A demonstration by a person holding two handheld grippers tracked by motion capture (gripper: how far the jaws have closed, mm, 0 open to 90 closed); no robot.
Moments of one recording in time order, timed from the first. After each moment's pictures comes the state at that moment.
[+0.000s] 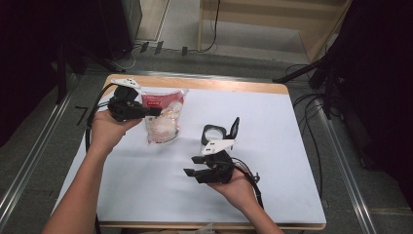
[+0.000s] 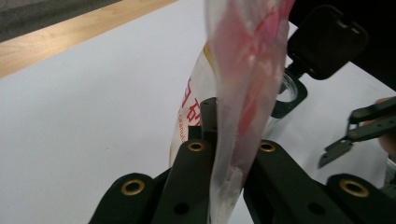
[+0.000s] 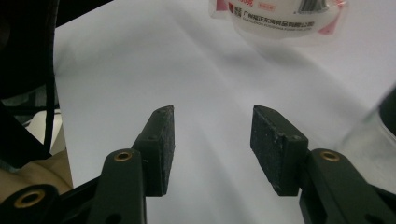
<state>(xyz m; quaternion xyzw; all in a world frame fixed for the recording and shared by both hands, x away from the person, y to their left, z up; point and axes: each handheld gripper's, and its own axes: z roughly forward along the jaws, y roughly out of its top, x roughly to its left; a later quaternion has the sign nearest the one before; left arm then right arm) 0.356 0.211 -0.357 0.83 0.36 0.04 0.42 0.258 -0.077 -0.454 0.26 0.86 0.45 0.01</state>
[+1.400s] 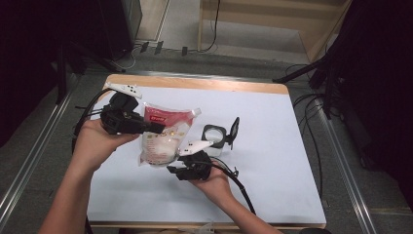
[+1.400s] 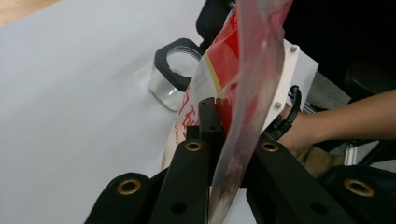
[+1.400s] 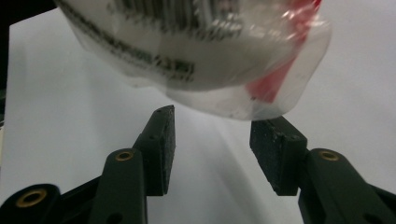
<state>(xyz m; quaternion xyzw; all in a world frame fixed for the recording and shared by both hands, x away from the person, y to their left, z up) 0.294 0.187 -0.307 0.86 0.32 -0.02 0.39 0.274 -0.026 -0.492 0.23 0.85 0.46 0.03</state>
